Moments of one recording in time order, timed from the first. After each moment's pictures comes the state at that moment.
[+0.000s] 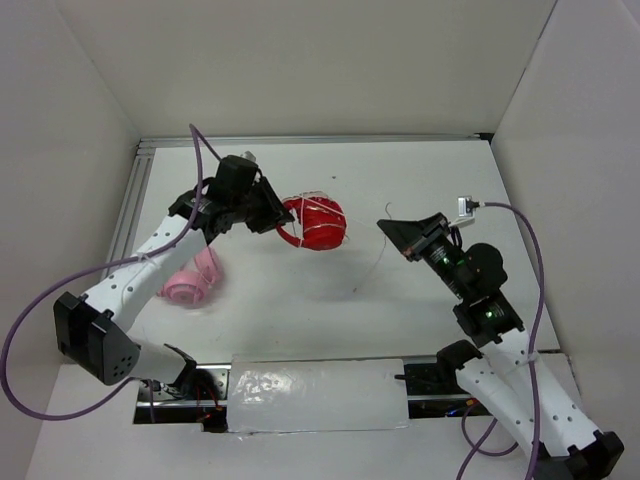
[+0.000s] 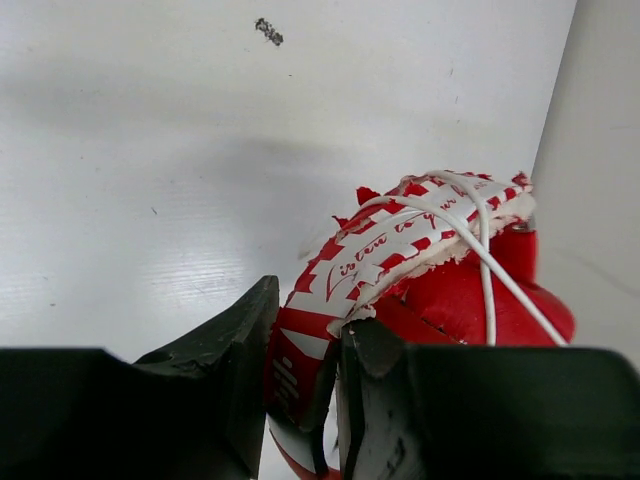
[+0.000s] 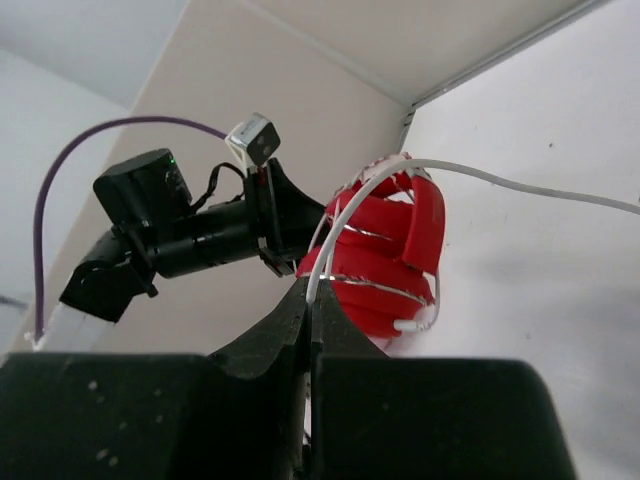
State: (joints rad) left arm -0.49 1.38 1.31 -0.65 0.08 -0.91; right arm 0.38 0.61 0.64 0.09 -0.23 1.02
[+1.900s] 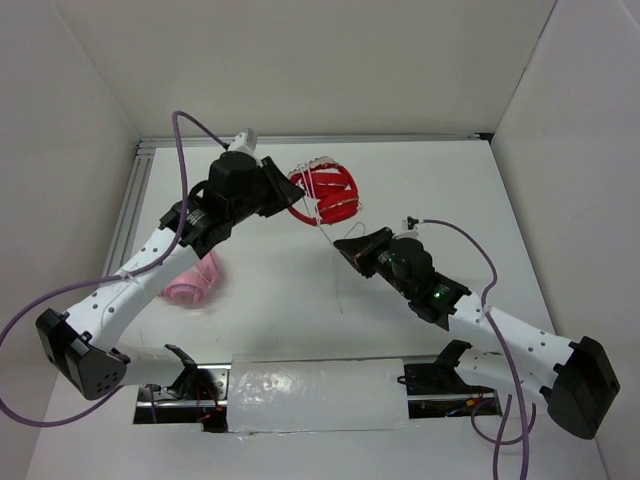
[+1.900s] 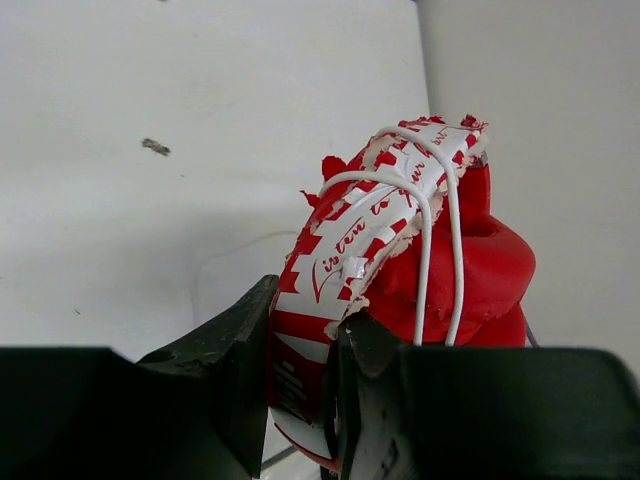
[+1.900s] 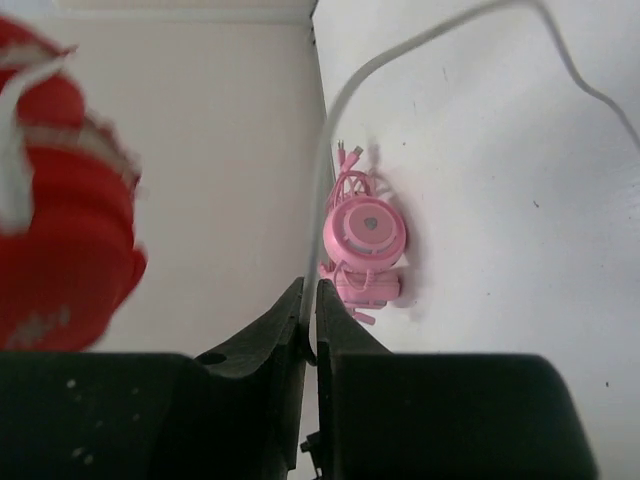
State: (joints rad) left arm -0.61 1.31 1.38 -0.48 -0.09 -0.89; right arm 0.77 0.93 0.55 0.13 0.19 1.46
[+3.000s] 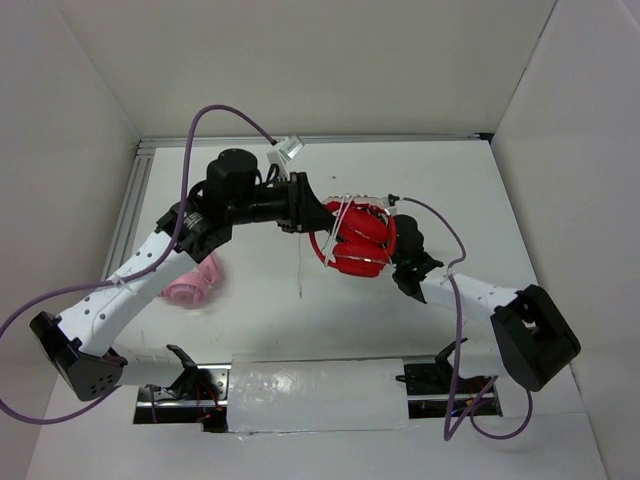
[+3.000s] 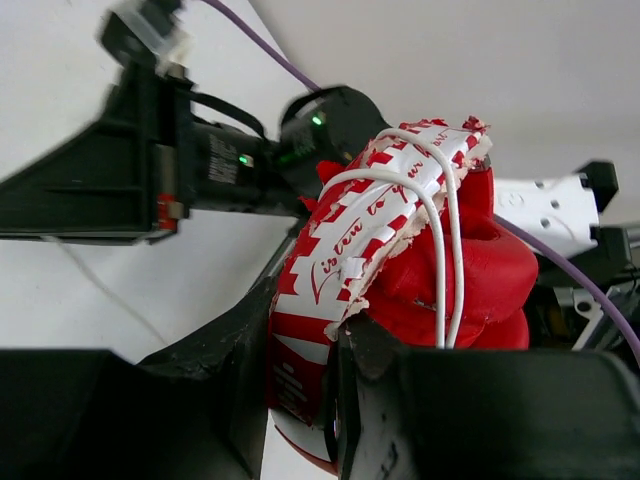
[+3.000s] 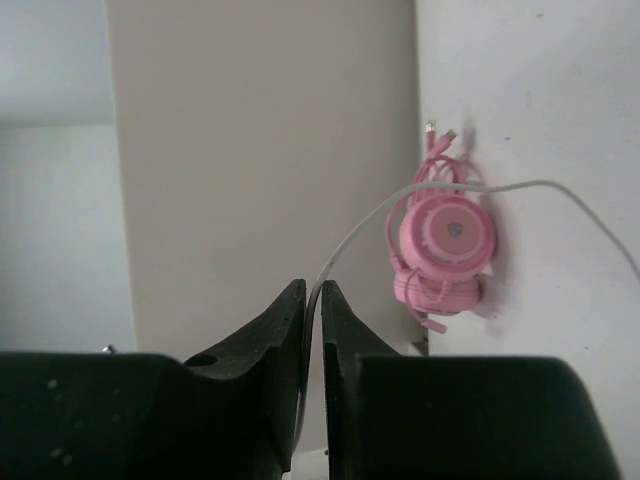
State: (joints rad) left arm -0.69 1.29 1.44 -0.43 0.48 -0.71; right arm 0.58 1.28 0.57 0.63 -0.19 1.52
